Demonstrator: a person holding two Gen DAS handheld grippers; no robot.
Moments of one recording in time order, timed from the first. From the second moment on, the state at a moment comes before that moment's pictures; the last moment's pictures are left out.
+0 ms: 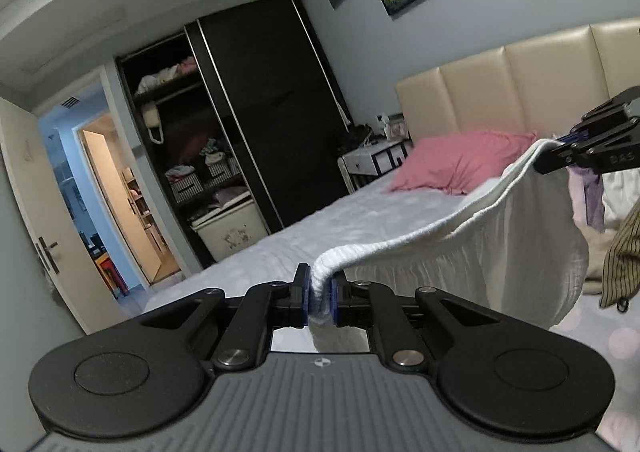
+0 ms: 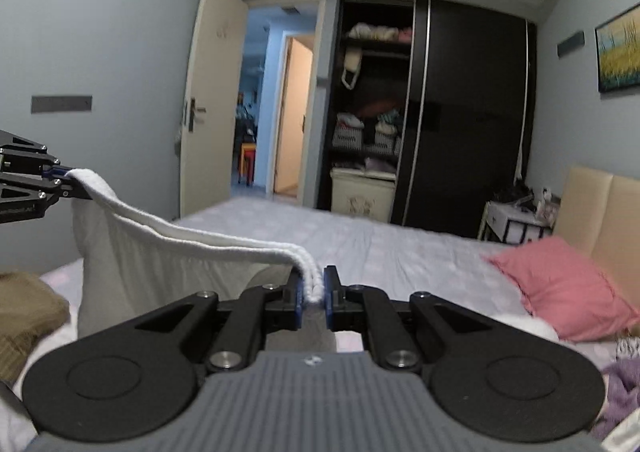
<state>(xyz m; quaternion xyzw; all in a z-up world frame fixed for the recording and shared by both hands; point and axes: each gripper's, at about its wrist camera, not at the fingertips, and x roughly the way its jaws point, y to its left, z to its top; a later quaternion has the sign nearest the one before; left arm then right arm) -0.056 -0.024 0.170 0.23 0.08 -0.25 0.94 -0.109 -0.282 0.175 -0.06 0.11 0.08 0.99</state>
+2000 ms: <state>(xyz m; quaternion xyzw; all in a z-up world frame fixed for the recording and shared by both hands) -0.202 -0.054 0.526 0.22 -0.22 -0.12 0.94 -0.320 -0.232 0.651 -0.41 -0.18 0.01 0.90</state>
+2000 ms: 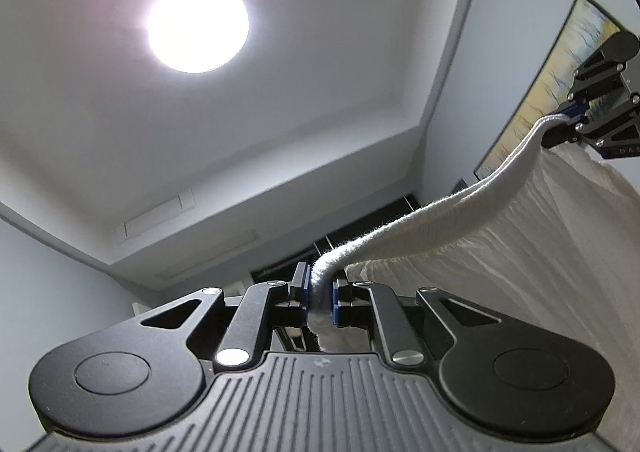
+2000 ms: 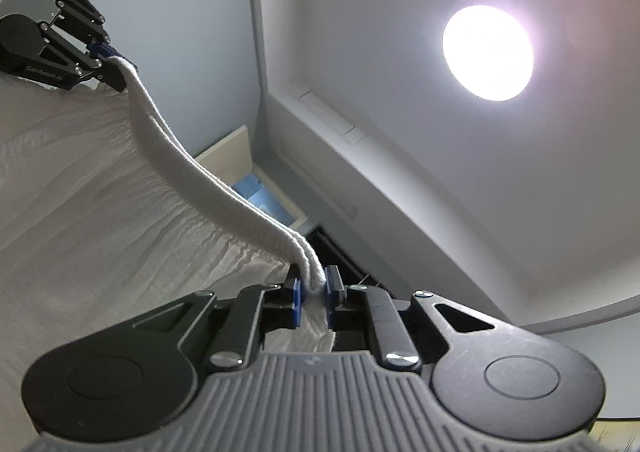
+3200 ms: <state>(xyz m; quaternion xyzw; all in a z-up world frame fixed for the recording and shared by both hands) -0.306 -0.017 0.547 0.23 -0.27 -0.10 0.93 -0.402 -0.200 0.622 -0.42 -0.25 -0.02 0.87</state>
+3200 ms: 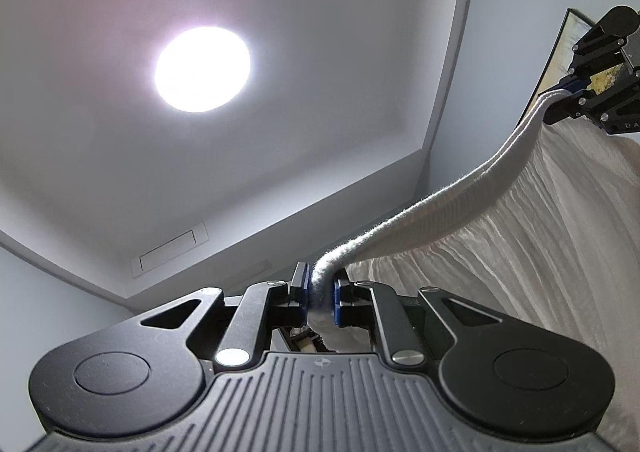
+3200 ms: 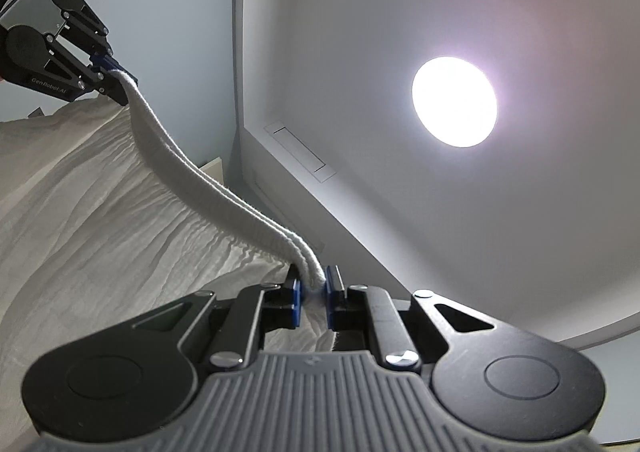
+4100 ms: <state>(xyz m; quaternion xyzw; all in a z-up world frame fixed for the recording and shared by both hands) -0.028 -0.073 0.422 0.23 -0.08 -0.14 0.96 -0.079 -0.249 0.474 -0.39 -0.05 0.02 0.92</state>
